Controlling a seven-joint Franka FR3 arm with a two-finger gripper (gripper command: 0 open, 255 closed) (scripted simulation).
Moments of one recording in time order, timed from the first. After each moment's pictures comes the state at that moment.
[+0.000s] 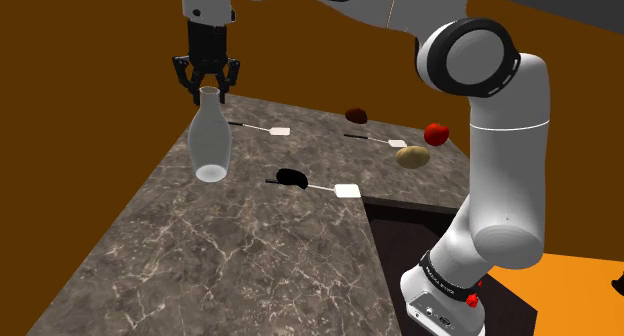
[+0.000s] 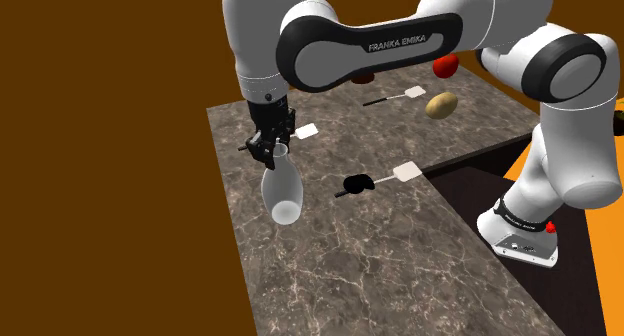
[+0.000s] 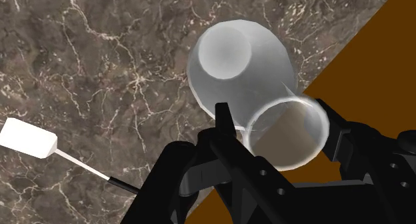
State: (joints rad) arm 0.26 0.50 0.32 -1.17 -0.10 1.61 0.59
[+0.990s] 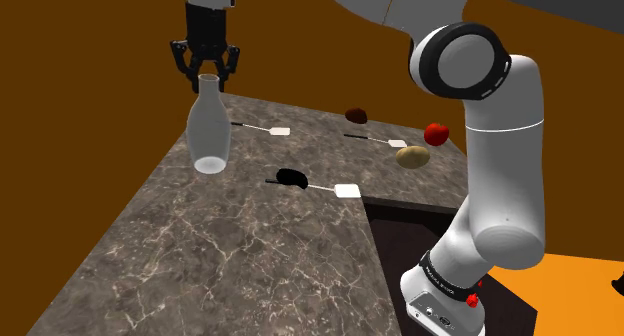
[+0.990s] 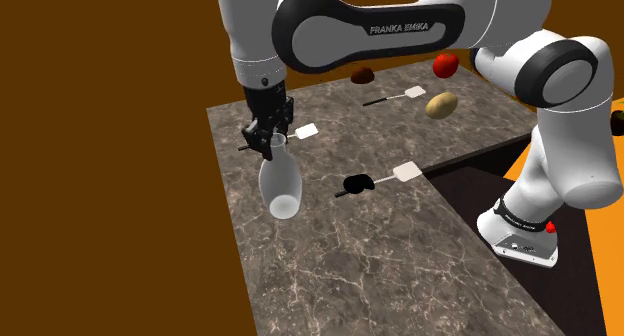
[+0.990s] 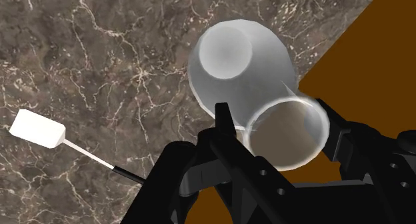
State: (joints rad) arm 0.28 0.54 0.32 -1.04 -0.11 1.51 0.59
